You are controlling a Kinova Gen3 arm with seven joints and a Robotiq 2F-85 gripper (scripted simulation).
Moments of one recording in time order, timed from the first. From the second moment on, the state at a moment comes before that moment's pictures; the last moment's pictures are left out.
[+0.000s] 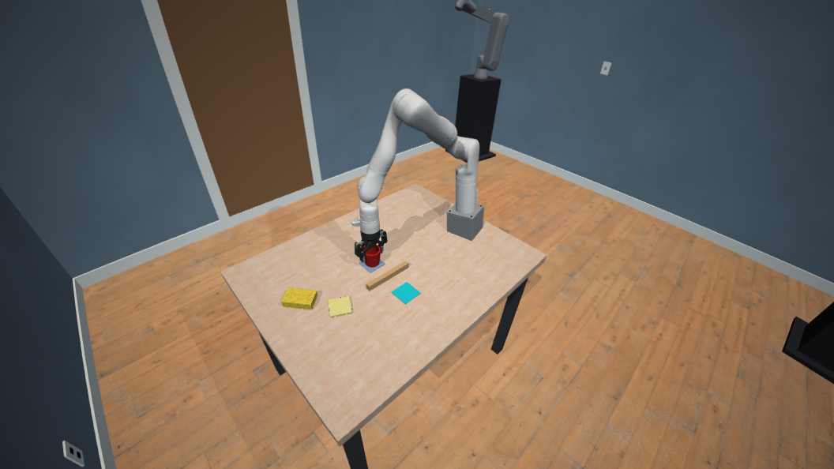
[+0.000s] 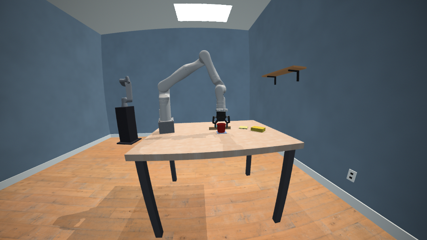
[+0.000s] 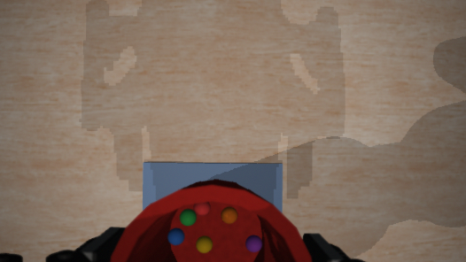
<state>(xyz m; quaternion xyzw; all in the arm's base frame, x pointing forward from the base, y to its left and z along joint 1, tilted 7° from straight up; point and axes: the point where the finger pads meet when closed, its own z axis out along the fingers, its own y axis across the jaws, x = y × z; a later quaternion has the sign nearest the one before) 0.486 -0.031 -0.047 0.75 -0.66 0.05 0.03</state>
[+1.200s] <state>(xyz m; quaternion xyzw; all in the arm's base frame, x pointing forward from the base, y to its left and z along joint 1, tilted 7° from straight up) 0.486 -0.031 -0.047 0.75 -0.66 0.05 0.03</state>
